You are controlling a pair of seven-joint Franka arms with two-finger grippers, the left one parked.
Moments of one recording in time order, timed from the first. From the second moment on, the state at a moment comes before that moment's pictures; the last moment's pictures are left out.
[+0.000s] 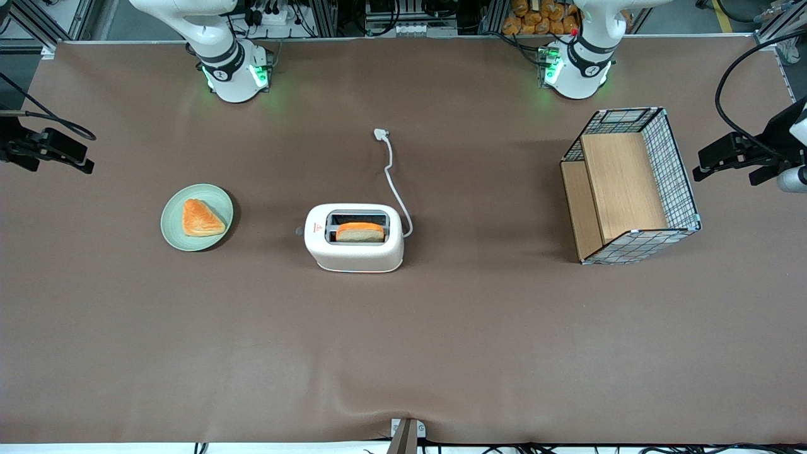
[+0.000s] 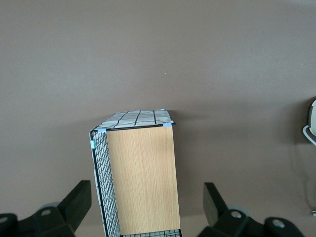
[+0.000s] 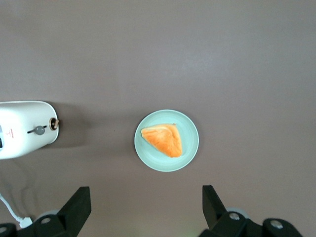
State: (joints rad) arm -0.02 0.00 -0.03 -1.57 0.01 1.51 0.01
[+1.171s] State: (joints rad) arm 0.05 0.23 -0.02 -1.58 0.19 1.53 0.01
